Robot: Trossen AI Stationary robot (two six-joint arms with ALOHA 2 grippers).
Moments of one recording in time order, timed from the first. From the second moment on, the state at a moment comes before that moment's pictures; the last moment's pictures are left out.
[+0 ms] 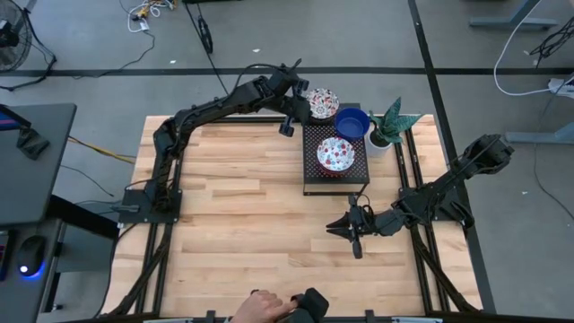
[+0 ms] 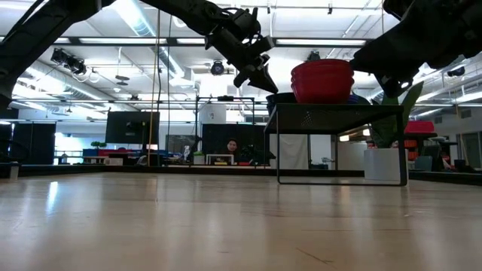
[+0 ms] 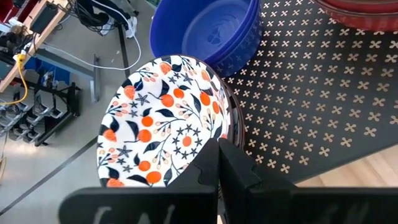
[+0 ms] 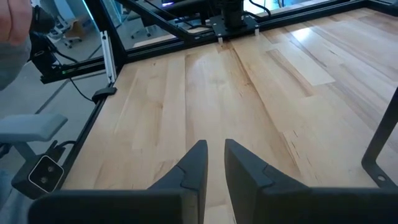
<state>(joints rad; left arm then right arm) 0.52 2.07 1.96 -0.54 0.21 1.00 0.56 1.27 0.40 0.53 0.48 0.41</state>
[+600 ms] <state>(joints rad) 0.52 1.92 1.96 -0.72 0.23 0.82 0.56 1.27 0.40 0.51 0.48 0.38</state>
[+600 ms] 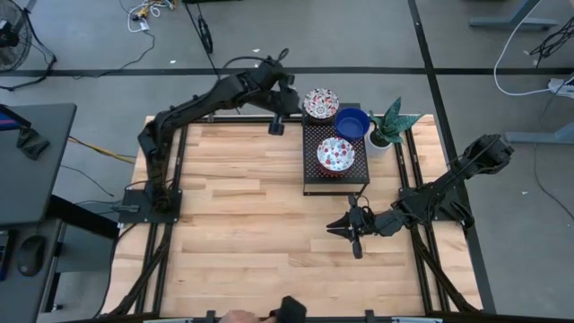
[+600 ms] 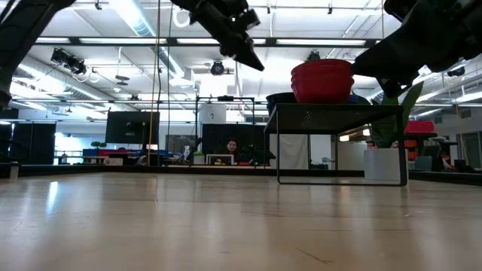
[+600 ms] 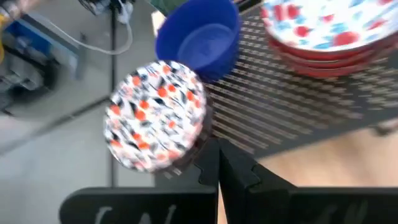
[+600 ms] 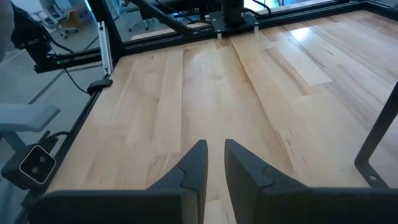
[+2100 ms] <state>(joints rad) 0.09 0.33 0.07 0.43 -0.10 -0.11 0.42 1.27 0.40 0.61 0.45 0.15</state>
